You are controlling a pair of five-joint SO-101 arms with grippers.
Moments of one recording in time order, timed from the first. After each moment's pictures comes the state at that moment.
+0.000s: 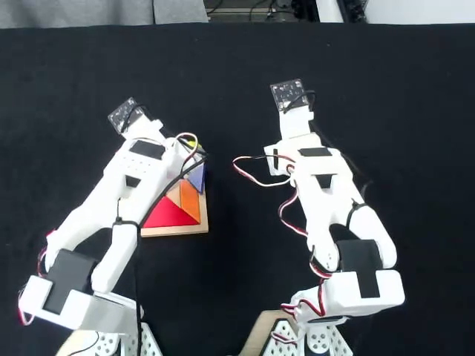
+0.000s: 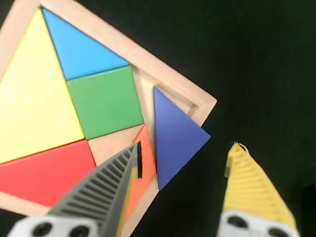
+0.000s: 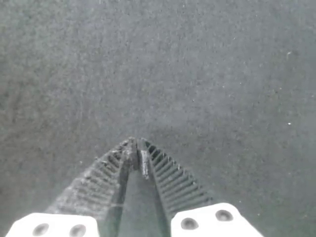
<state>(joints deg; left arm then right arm) 11.5 -0.6 30.5 48.4 54.3 -2.8 2.3 38.3 27.3 10.8</state>
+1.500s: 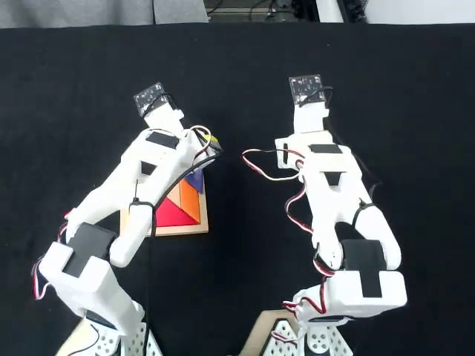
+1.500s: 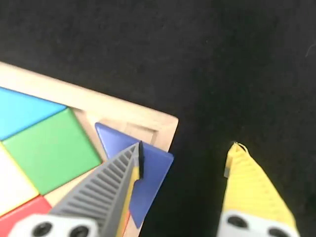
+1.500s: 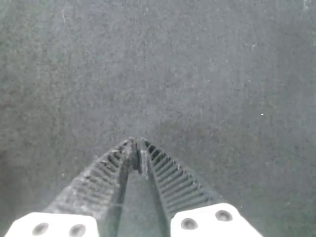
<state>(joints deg) 13.3 11.6 21.3 42.4 43.3 0.4 2.3 36.4 28.1 6.5</state>
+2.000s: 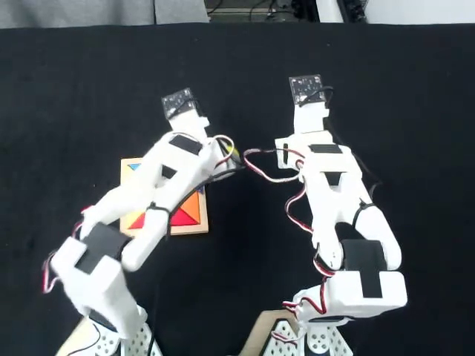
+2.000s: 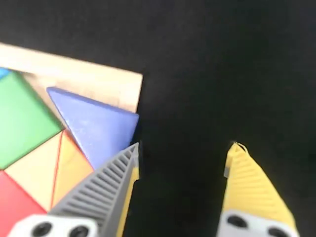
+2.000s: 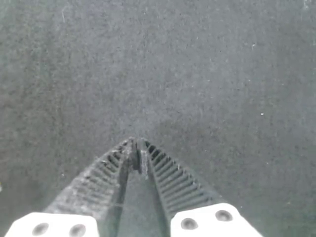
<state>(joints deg) 19.9 14.4 18.4 46.5 42.9 0.5 2.3 36.4 28.1 6.5</state>
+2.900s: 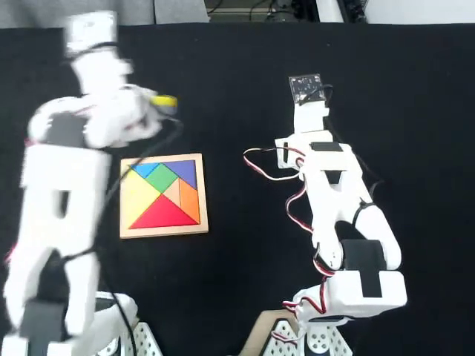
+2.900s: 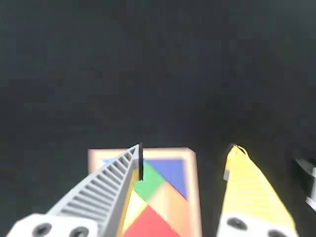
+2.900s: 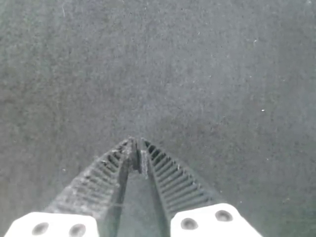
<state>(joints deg) -0.8 -18.6 4.3 70.5 9.5 0.5 2.3 35.1 30.7 6.4</state>
